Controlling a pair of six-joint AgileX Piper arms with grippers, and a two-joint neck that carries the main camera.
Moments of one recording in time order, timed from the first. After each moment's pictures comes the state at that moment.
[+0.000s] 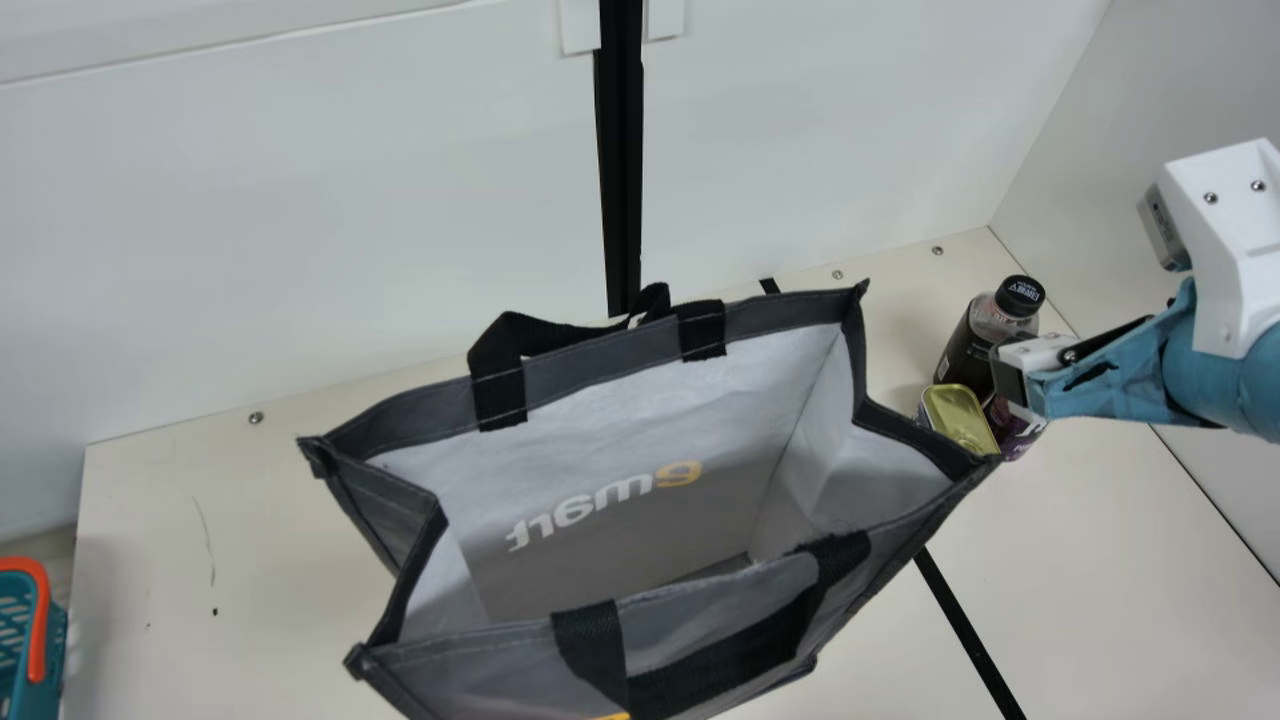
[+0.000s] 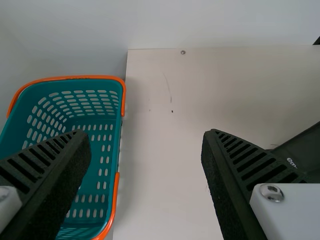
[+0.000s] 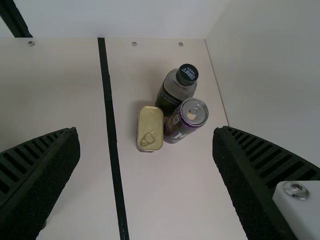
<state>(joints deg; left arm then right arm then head) -1.7 43.3 -69.0 -1.3 69.5 2.6 -22.4 65.8 -89.0 0.0 69.9 -18.3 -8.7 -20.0</state>
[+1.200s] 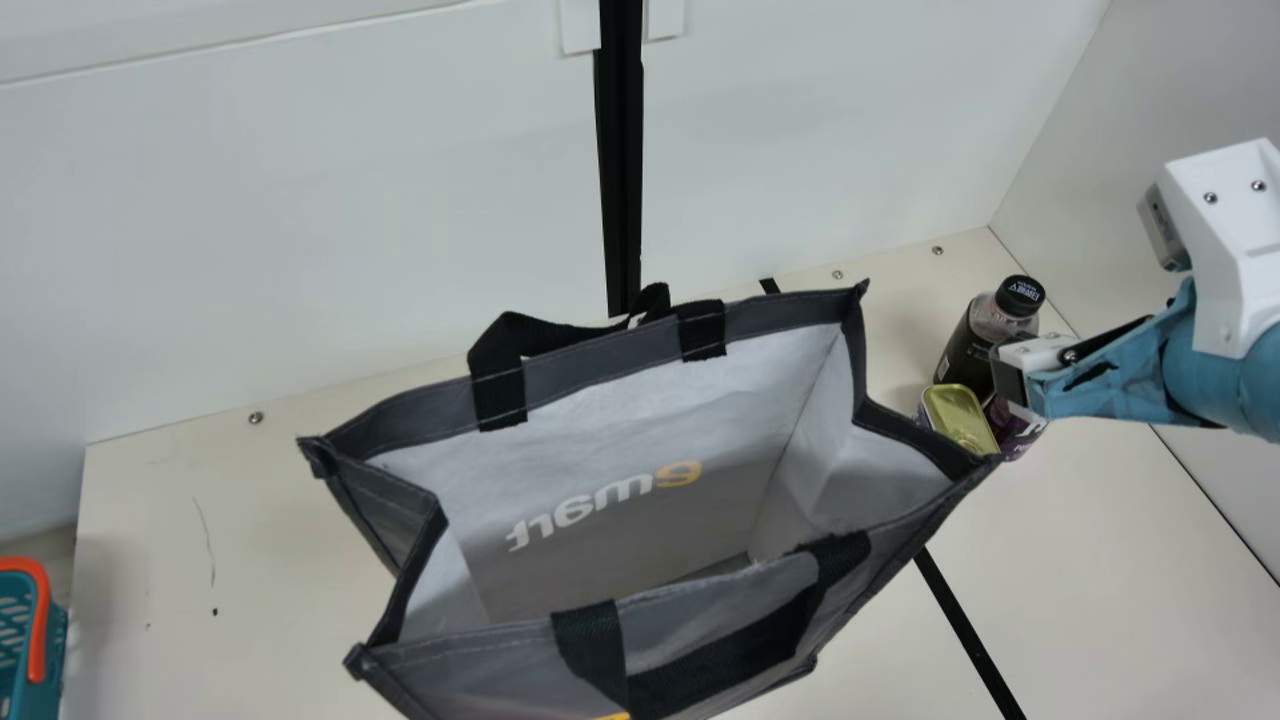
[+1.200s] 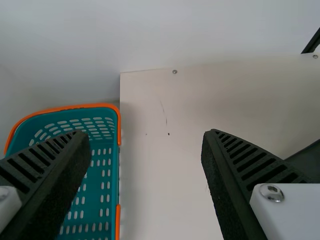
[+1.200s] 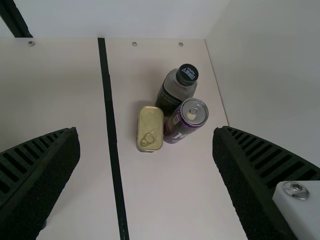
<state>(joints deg) -1.8 51.3 -75.6 -3.8 66.2 8.0 -22.4 65.8 -89.0 0.0 69.9 -18.3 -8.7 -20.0</state>
